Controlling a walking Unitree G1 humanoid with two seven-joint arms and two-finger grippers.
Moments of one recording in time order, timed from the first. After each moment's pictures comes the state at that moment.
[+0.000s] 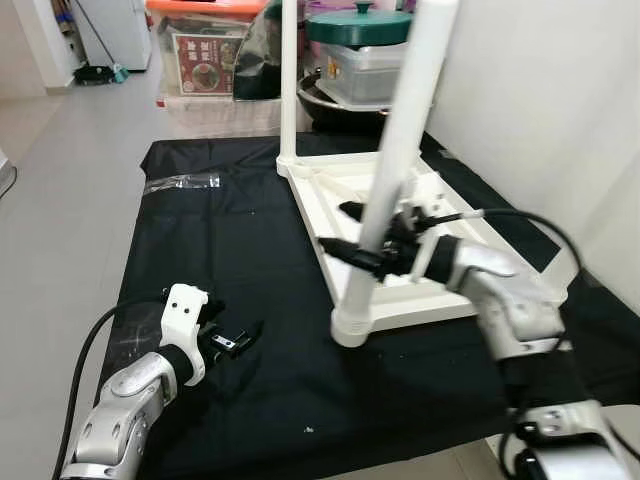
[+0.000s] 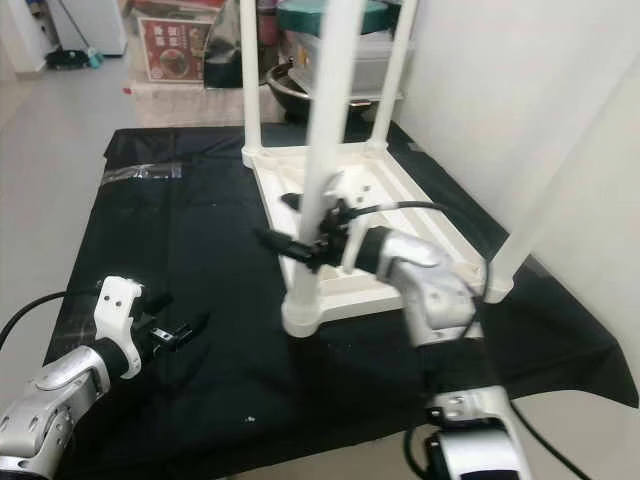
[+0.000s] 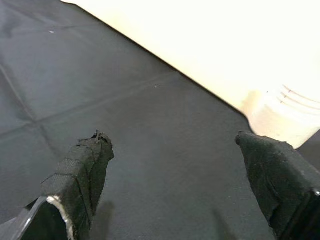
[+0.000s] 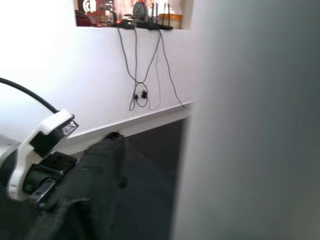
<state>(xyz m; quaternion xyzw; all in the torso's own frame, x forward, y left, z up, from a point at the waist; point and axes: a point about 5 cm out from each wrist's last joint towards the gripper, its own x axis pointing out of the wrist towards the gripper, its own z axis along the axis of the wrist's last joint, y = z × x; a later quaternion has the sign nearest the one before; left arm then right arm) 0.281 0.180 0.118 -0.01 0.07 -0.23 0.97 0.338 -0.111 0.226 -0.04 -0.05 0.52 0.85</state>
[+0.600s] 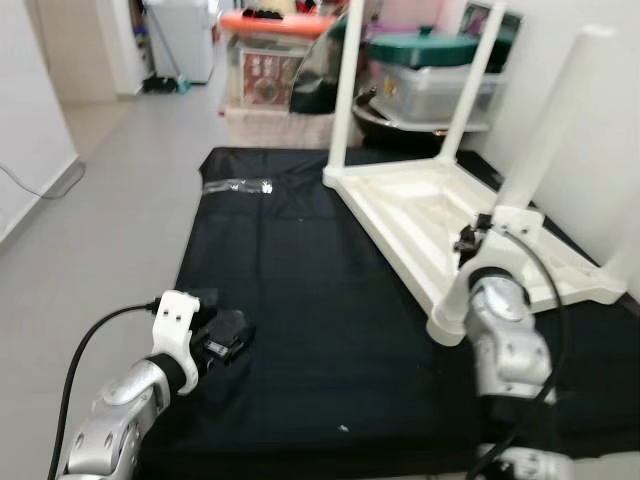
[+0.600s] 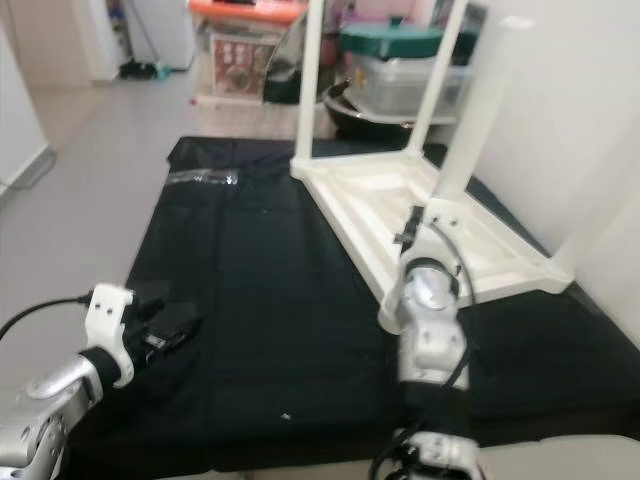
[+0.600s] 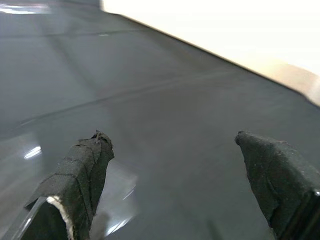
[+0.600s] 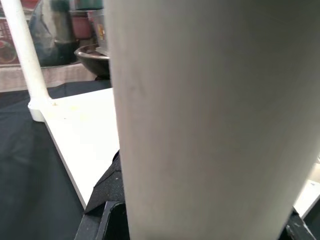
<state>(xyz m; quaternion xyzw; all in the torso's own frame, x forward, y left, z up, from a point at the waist) 0.275 0.182 0.114 -0.01 0.07 -0.23 0.97 0.328 -0.181 0.182 0.02 0.01 -0.15 0.99</state>
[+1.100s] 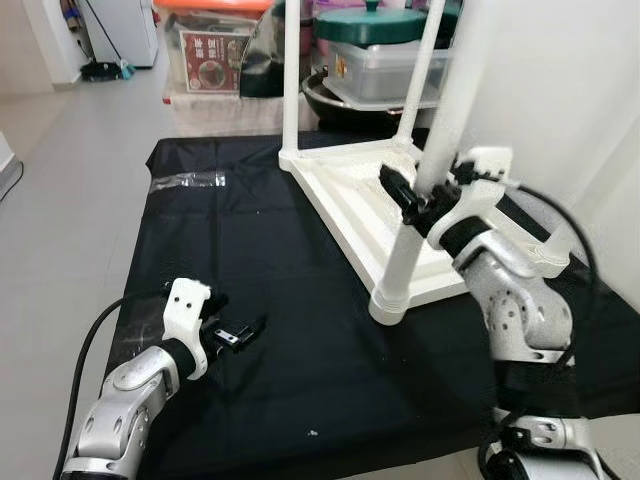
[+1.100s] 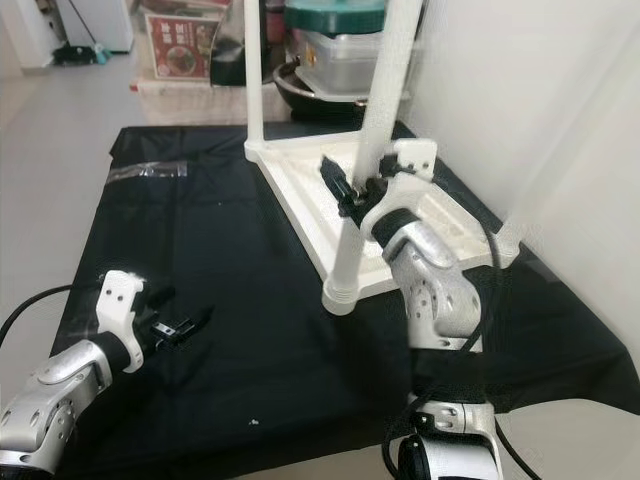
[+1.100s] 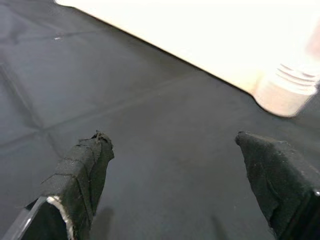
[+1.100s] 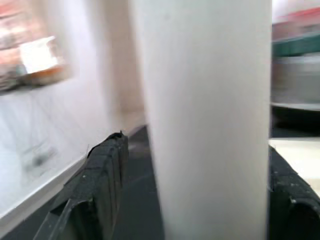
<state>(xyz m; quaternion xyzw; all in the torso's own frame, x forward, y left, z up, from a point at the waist) 0.282 0.178 0.121 -0.01 0.06 -0.24 0.97 0.327 -0.162 0.256 0.04 -0.10 0.35 0.93</state>
